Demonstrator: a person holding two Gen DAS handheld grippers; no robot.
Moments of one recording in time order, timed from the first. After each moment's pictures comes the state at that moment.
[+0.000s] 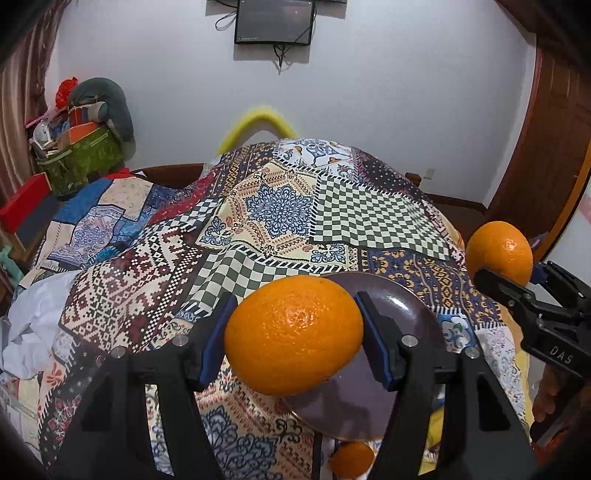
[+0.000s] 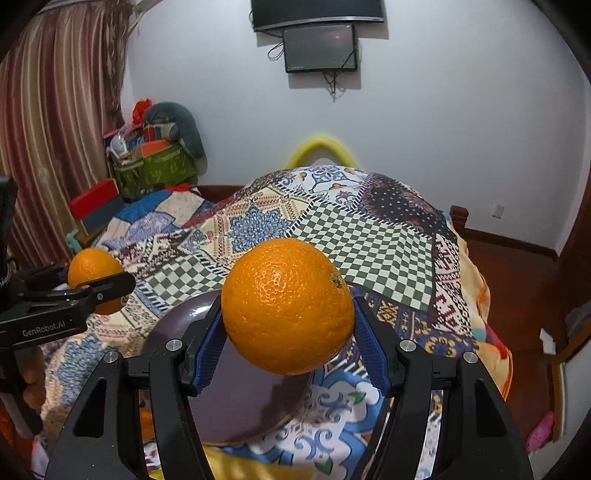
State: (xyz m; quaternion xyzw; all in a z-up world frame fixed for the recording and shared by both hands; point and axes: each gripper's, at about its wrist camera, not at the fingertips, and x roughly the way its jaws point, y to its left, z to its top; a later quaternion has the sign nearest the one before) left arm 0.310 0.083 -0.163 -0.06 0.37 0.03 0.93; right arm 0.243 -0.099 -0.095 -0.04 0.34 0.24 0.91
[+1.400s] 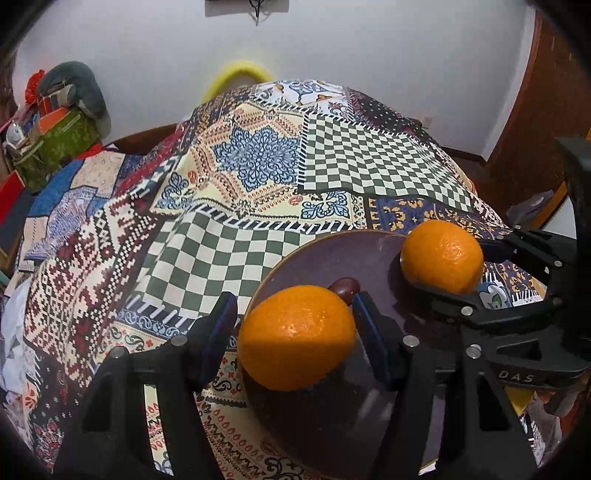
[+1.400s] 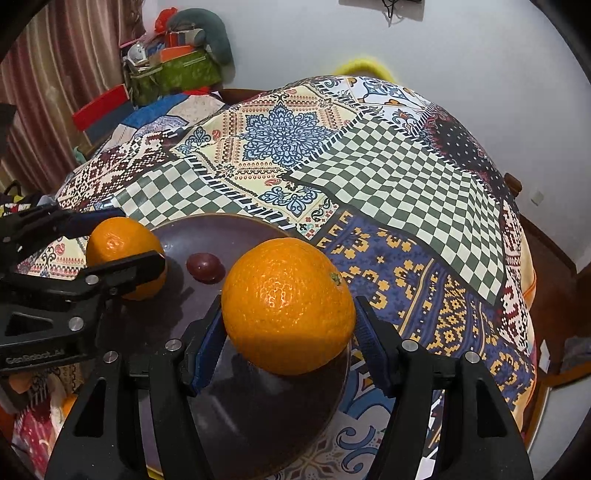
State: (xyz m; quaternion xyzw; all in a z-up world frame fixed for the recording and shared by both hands) left arm 0.368 0.071 -0.229 -0.02 0.45 0.00 0.89; right arm 0.303 -0.051 -0.166 -0.14 0.47 0.29 0.82
